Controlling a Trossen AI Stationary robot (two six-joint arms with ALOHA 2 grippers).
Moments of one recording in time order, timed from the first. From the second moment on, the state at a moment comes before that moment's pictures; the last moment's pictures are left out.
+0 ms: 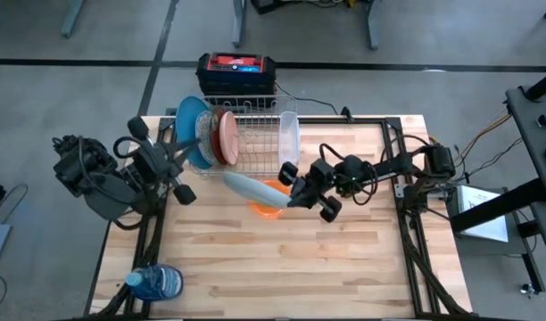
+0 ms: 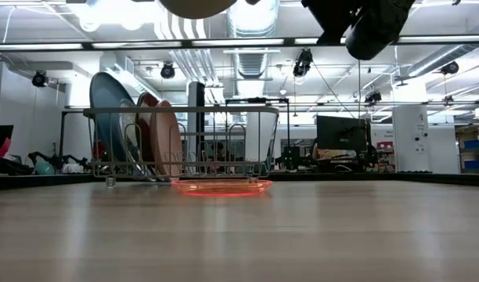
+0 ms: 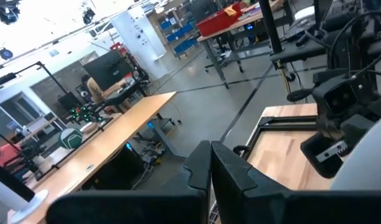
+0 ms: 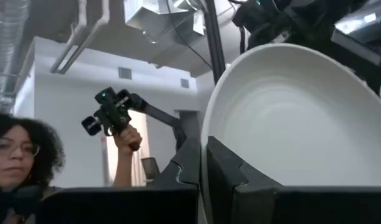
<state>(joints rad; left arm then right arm) -0.66 1.39 2.02 -1.15 -1.35 -0.06 0.00 1.75 0.89 1.56 -0.61 0.57</state>
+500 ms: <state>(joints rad) -0.66 1.39 2.03 -1.18 -1.35 -0.04 -0.10 1.75 0.91 1.35 -0.06 0.45</state>
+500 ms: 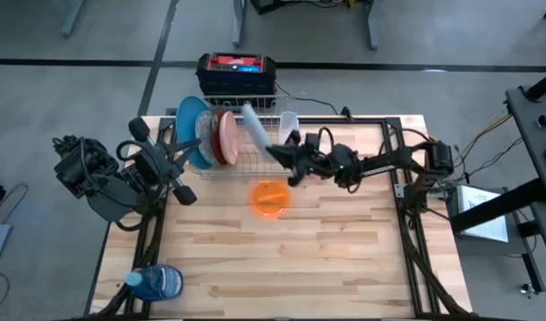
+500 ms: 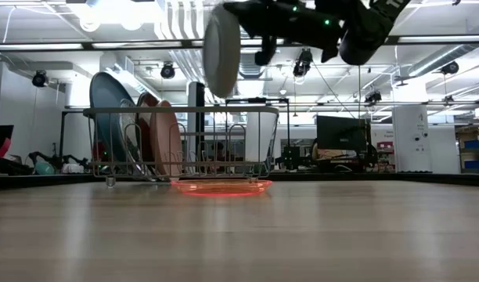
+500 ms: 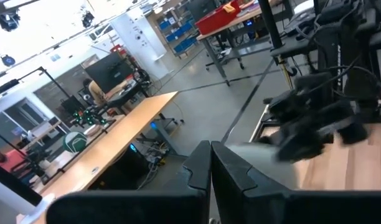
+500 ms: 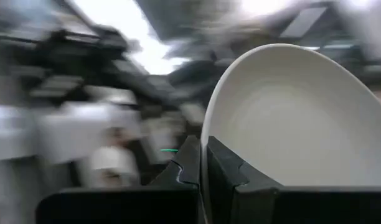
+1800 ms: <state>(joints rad) -0.66 1.35 2.03 -1.20 -1.48 0.11 -0.13 2.35 1.55 1.27 0.53 0.64</state>
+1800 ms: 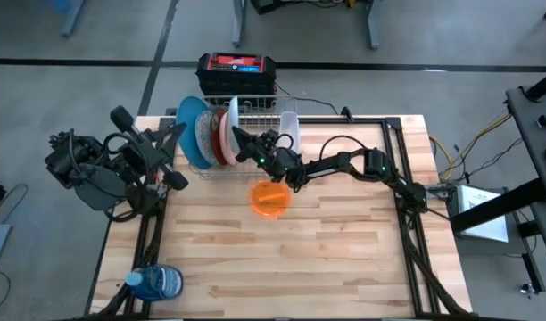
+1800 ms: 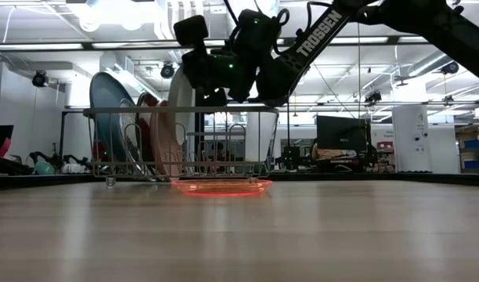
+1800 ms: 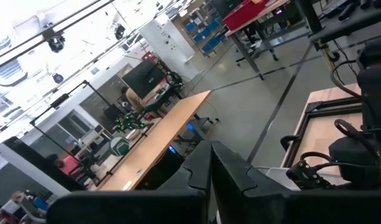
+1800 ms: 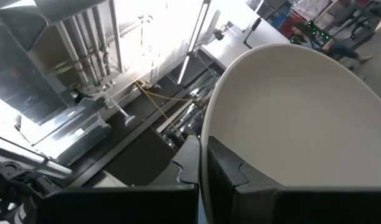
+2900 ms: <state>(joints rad) -0.66 1.36 2.03 -1.21 -1.43 0.06 -0.12 2.35 1.55 0.98 0.58 0.63</state>
